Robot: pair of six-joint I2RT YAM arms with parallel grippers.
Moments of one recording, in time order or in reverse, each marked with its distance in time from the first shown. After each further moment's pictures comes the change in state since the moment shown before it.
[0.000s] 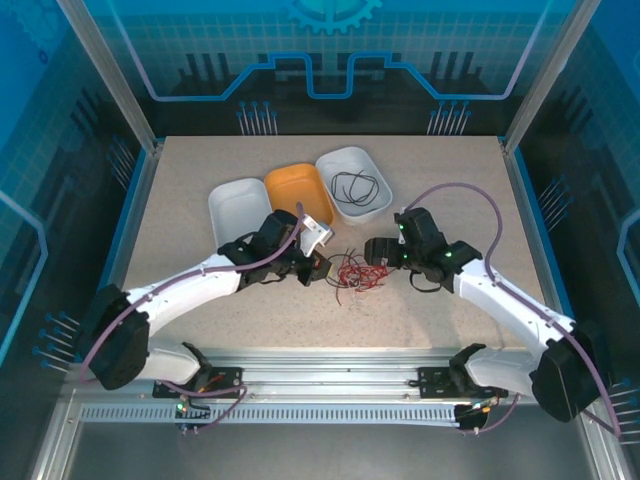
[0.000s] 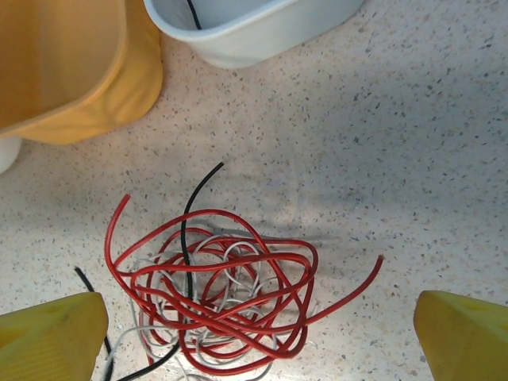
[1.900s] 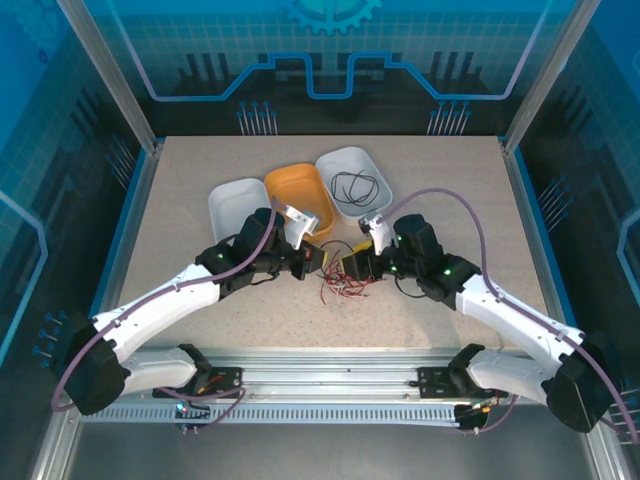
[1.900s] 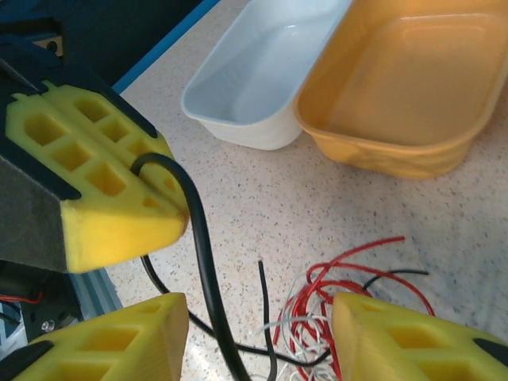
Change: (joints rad) left arm -0.004 -0.149 0.000 -0.010 -0.074 -0.158; right arm 0.123 -0.090 -0.078 0.345 -0.390 -0.274
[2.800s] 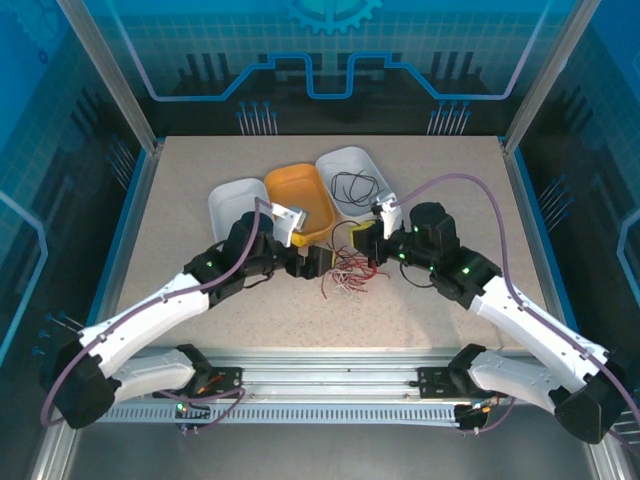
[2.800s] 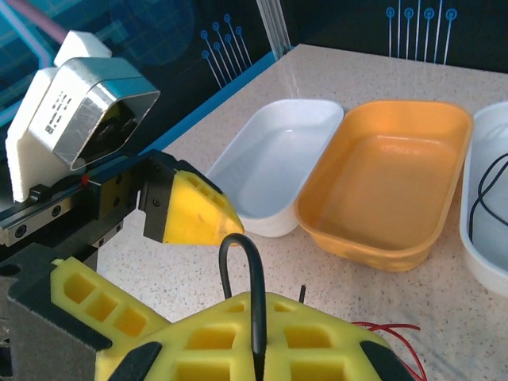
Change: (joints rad) left arm 0.006 -0.112 -0.057 0.058 -0.119 -0.071; right arm 0.015 -0.092 0.155 -0.060 0.095 -0.002
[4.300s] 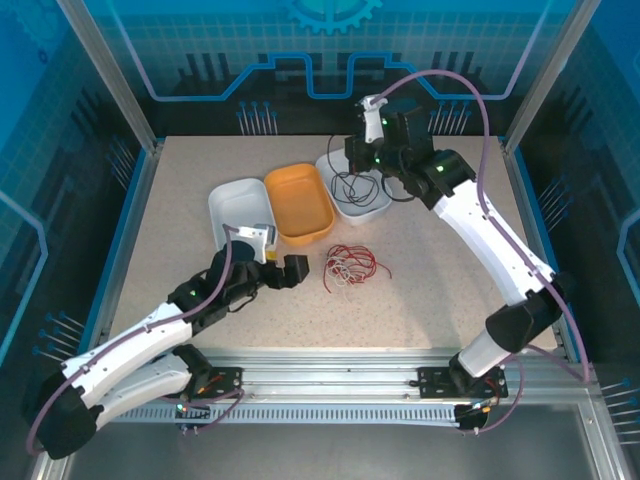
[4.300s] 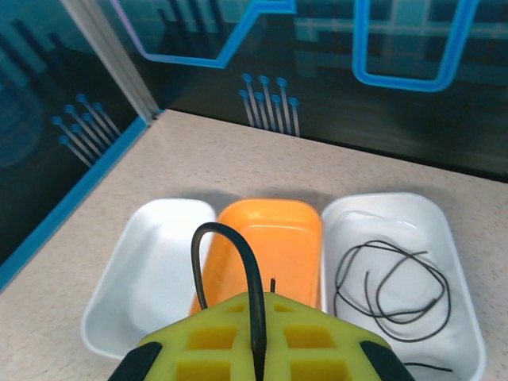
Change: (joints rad) left arm 0.006 -0.208 -0.251 0.040 -0.230 -0.183; right arm -0.119 0.601 0.895 -0.412 0.250 -0.001
